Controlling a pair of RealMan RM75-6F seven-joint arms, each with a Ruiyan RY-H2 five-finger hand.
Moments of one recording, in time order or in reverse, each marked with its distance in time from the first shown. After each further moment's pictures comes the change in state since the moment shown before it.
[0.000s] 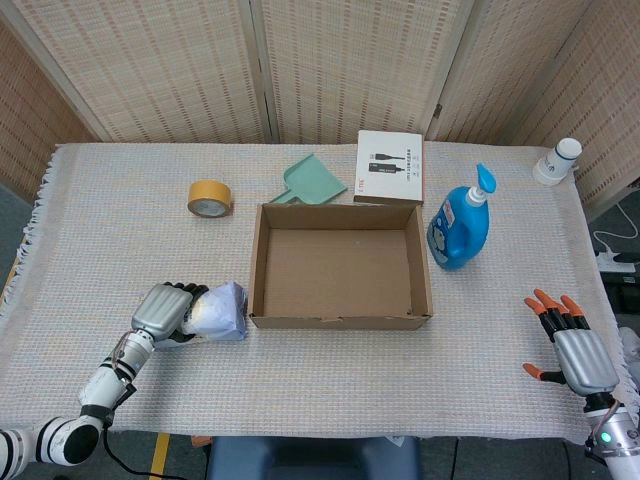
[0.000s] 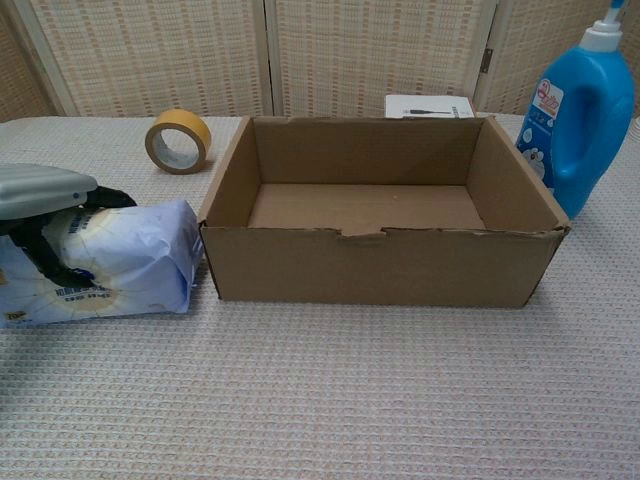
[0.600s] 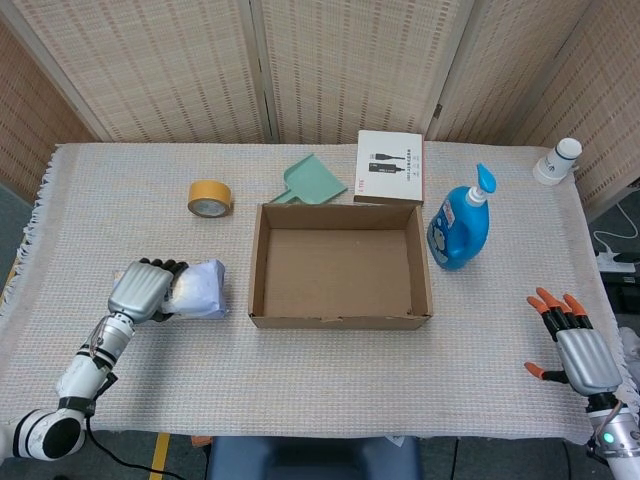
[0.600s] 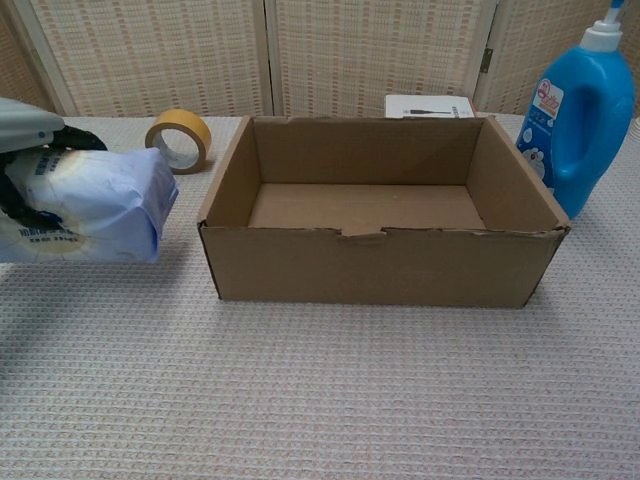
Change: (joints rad) left arm -0.028 0.128 -0.035 -0.070 -0.011 0.082 0.089; right arm -0.003 0.008 0.002 -0.008 -0.001 0.010 0.004
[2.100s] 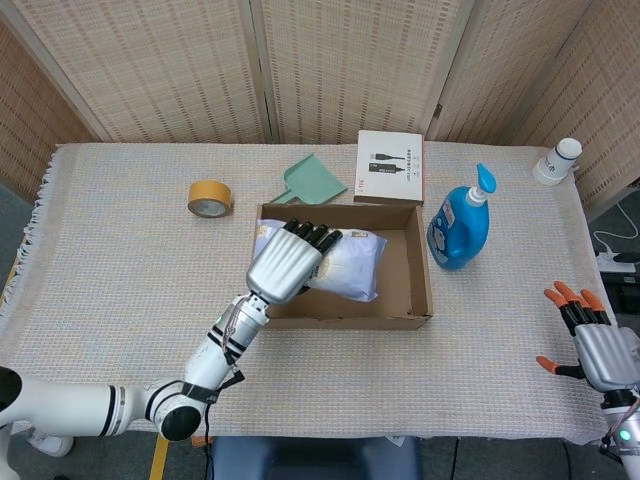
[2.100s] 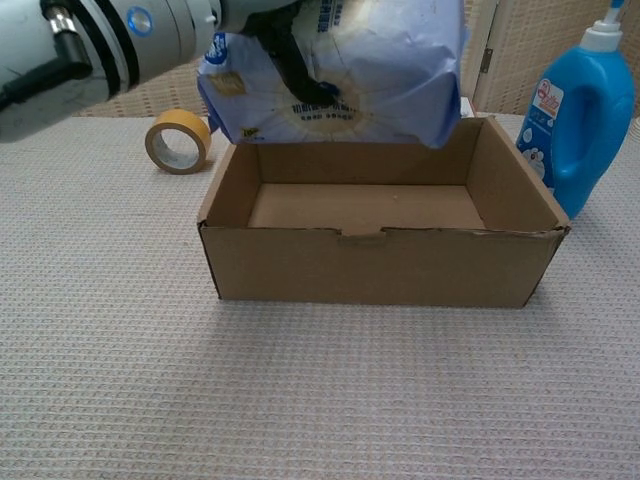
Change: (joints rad) left arm -0.370 -0.373 -0.224 -0.044 0.001 0.191 0.292; right arm -0.006 0.038 0.022 0.000 0.027 0.003 0.082
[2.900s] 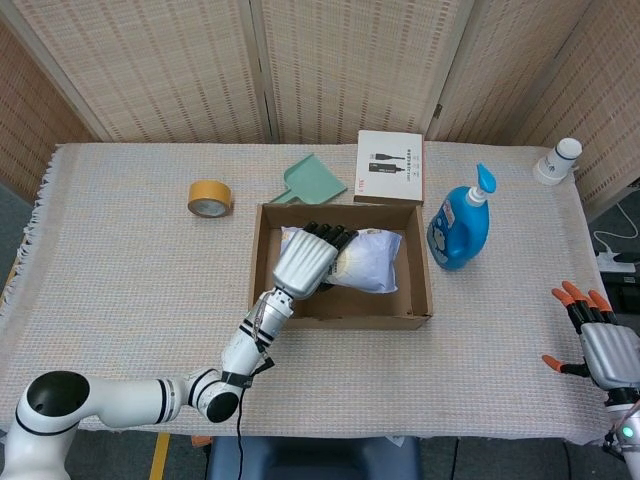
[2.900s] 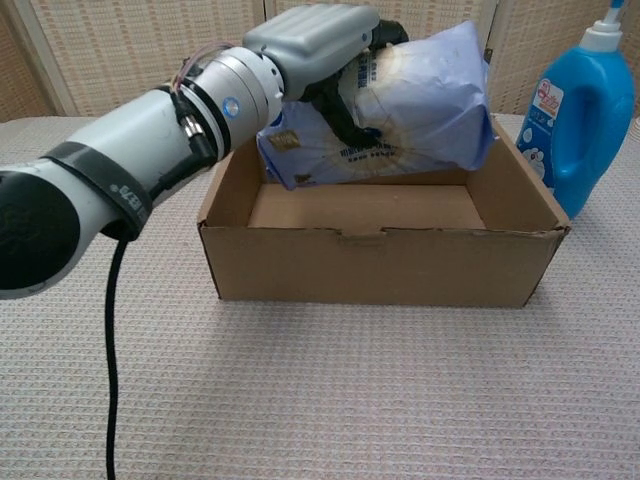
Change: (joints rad) left arm -0.032 -0.239 -0.013 0.358 0.065 -0.041 -0.281; right arm 0.000 -0.012 0.011 0.029 0.035 -0.034 0.002
